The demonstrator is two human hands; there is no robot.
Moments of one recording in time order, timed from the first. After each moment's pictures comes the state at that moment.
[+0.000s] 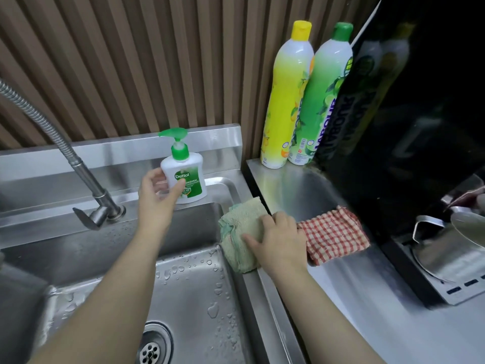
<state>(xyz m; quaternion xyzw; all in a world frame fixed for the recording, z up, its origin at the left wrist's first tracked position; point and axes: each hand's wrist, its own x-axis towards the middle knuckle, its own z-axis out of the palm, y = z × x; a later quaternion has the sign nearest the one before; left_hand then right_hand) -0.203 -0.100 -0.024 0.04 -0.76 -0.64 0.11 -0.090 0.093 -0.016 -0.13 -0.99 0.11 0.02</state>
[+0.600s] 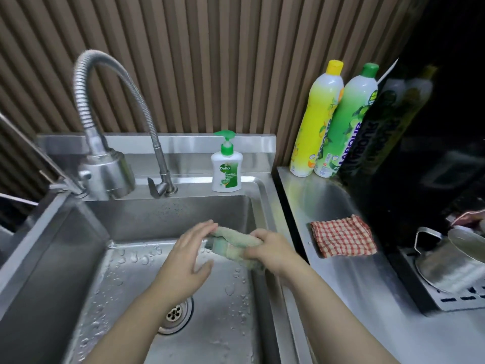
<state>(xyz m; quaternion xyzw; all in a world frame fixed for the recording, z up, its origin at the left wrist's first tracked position) -0.020 -0.145 -0.019 -0.19 -0.91 -0.36 0.06 -0.045 0.060 0.015 -0.07 -0.82 0.53 -0.20</state>
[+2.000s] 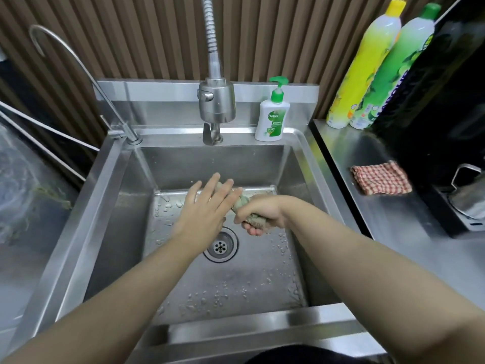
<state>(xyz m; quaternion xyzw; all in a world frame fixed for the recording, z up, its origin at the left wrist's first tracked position) 0.023 -0.242 -0.033 -0.25 -0.94 0.08 0.21 -0.015 -0.070 0.004 -0.02 -0.73 0.48 -0.49</state>
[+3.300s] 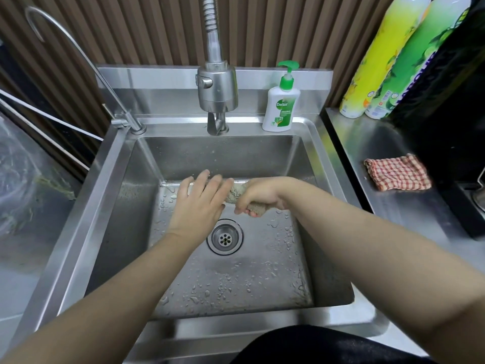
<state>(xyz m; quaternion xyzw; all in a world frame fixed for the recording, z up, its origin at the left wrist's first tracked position) 0.016 -0.250 -0.043 -0.21 -0.95 0.07 0.24 -0.039 -0.085 0.014 0.07 -0.81 0.35 -0.46</state>
